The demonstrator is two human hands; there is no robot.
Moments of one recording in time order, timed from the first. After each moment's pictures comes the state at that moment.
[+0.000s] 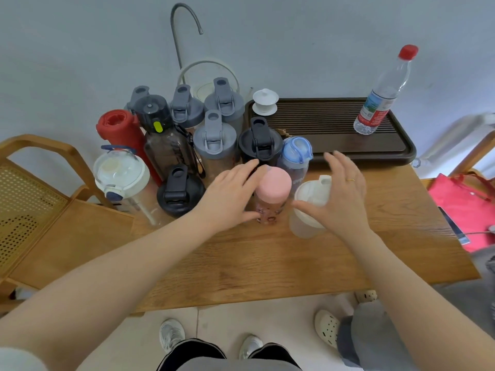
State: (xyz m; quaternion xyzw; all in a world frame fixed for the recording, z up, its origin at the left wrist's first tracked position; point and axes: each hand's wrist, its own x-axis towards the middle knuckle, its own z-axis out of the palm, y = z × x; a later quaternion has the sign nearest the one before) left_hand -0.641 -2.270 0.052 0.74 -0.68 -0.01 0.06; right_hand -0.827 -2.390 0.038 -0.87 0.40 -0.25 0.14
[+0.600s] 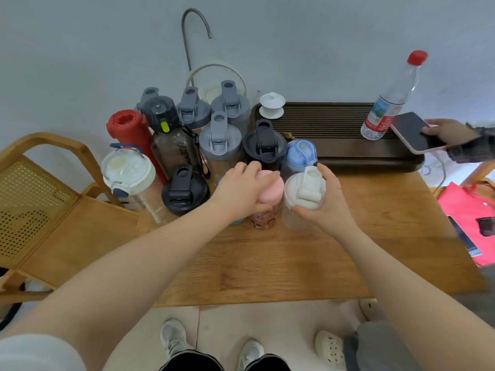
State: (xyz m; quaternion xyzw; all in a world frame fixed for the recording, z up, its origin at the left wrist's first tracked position) left_hand -0.644 -2.293 0.050 0.76 -0.64 -0.01 0.01; right_hand -0.818 -2.406 0.010 -0.79 0.38 -0.21 0.43
